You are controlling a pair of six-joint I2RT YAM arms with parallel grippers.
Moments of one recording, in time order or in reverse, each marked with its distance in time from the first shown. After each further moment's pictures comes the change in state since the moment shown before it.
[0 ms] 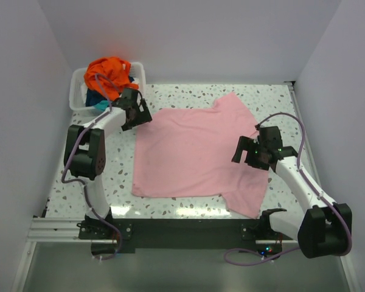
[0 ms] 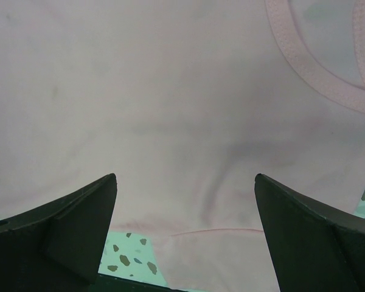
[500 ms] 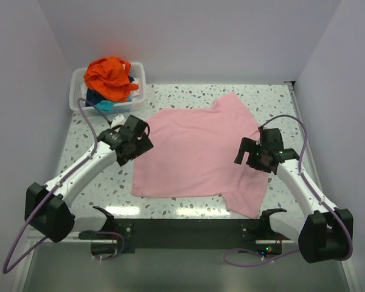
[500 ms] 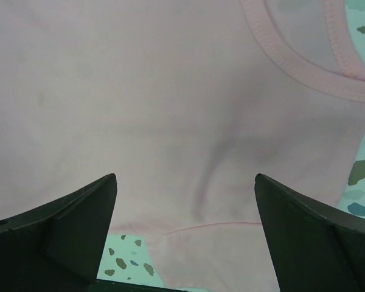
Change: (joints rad) left arm -0.308 -0.664 -0.378 -0.490 -0.254 -0.496; right arm 0.000 -0.045 -0.019 -0.033 0.072 0.034
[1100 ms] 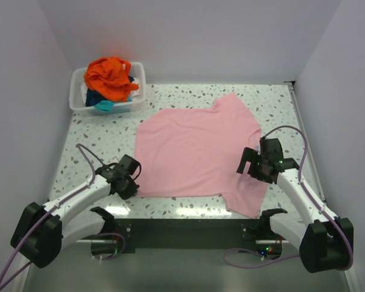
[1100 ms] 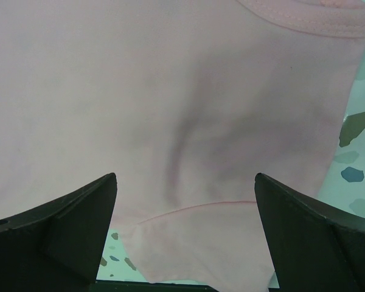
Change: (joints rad) left arm -0.013 -0.213 -0.545 0.164 0.196 -0.138; right arm 0.000 -0.080 -0.122 -0.013 0.035 0.038
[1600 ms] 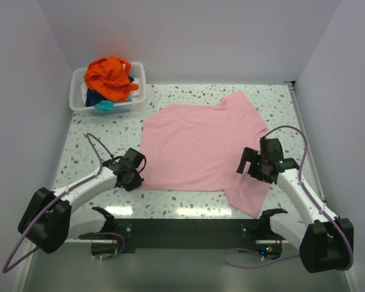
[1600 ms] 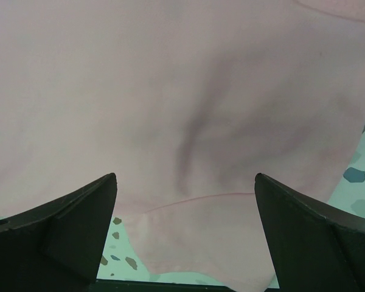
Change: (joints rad) left arm 0.000 0.156 0.078 0.159 -0.022 0.129; right arm 0.000 -0.002 0.001 0.000 -0.005 -0.001
